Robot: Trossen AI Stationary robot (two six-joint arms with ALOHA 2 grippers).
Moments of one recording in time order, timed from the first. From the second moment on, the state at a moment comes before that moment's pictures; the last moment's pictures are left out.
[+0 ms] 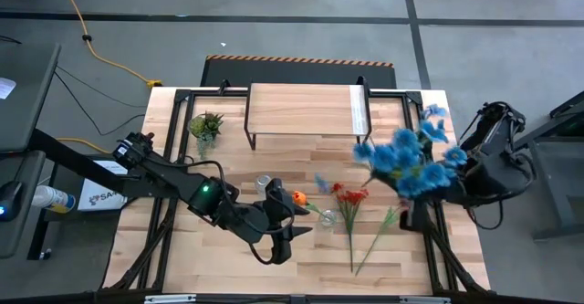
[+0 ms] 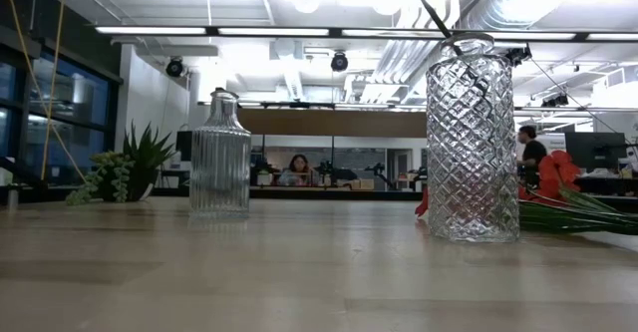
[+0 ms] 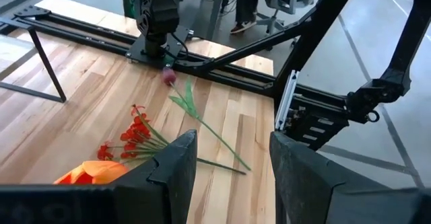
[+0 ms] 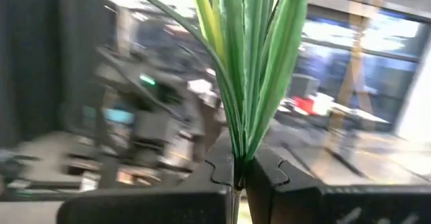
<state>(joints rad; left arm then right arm) -0.53 1.72 1.80 -0.57 -0.52 -0.54 0.84 1.15 1.36 0.00 1.00 -0.28</state>
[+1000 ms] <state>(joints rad) -0.54 1.71 1.80 -0.58 -0.51 -0.64 0.75 1.21 1.36 -0.07 1.57 -0.47</state>
